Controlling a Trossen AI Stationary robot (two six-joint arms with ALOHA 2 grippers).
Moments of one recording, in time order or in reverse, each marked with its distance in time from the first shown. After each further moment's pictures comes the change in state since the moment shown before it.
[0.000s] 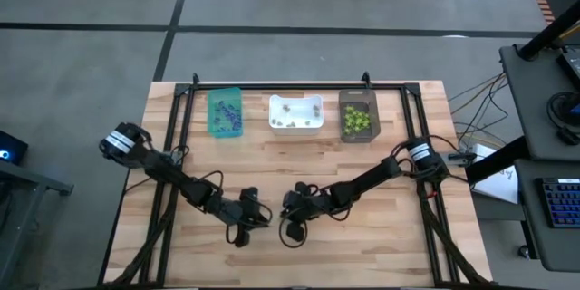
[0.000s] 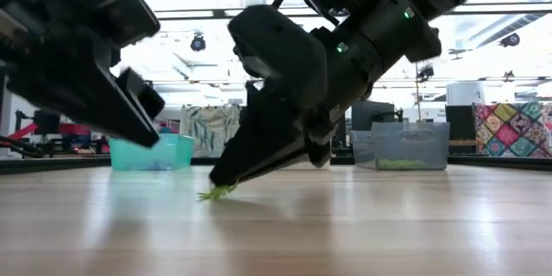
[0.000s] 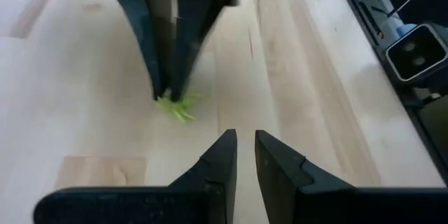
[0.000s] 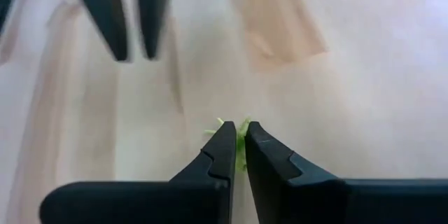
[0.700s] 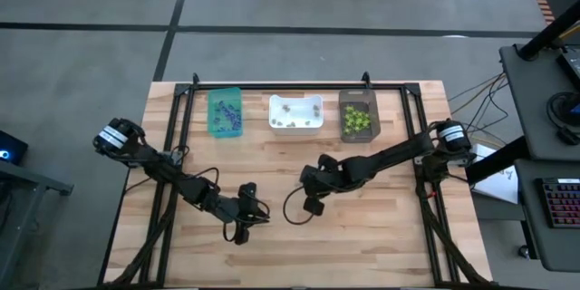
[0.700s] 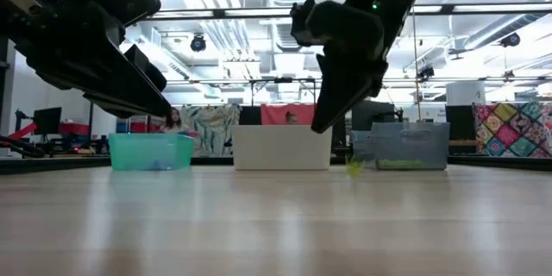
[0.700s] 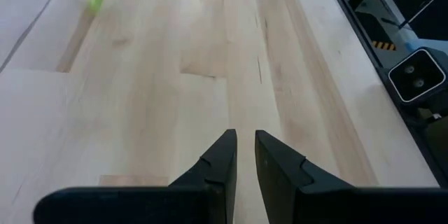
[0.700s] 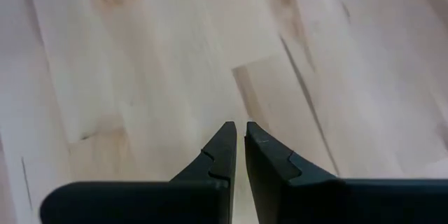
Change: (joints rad) left arm 0.000 -0.085 0.002 -0.057 -0.062 0.034; right arm -0.095 -0.297 0.002 -0.671 0.056 -0.036
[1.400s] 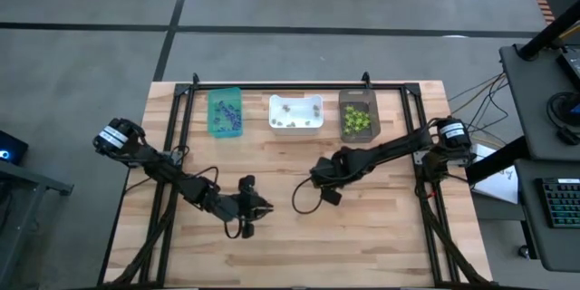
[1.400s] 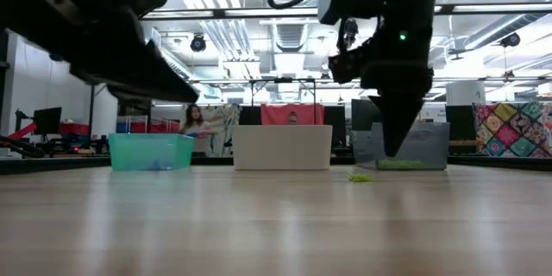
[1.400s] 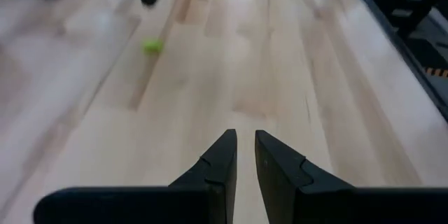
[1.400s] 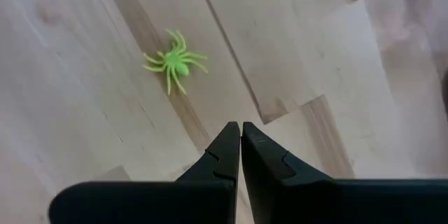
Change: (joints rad) left arm 0.004 0.000 0.000 0.037 -0.187 0.049; right arm -0.067 -0.014 -0.019 -0.389 -0.034 0.072
